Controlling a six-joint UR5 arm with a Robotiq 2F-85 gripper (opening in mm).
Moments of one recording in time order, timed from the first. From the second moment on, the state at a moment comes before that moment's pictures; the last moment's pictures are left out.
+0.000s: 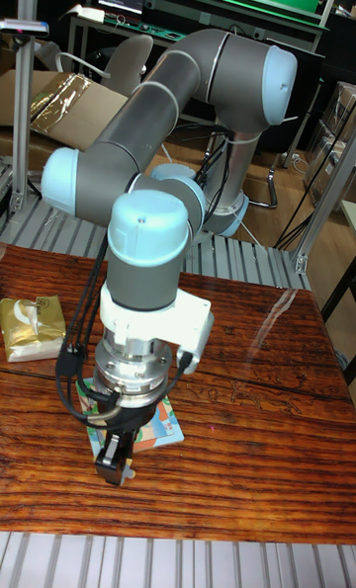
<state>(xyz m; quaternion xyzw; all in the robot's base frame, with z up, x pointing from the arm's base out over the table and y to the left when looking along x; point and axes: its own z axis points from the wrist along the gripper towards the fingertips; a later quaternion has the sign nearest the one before) 0.727 -0.032 0.031 -0.60 0.80 0.01 0.06</state>
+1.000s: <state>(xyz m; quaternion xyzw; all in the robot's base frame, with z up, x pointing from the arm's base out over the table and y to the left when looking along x) 0.735 -0.062 0.045 -0.51 0.85 -0.04 0.08</state>
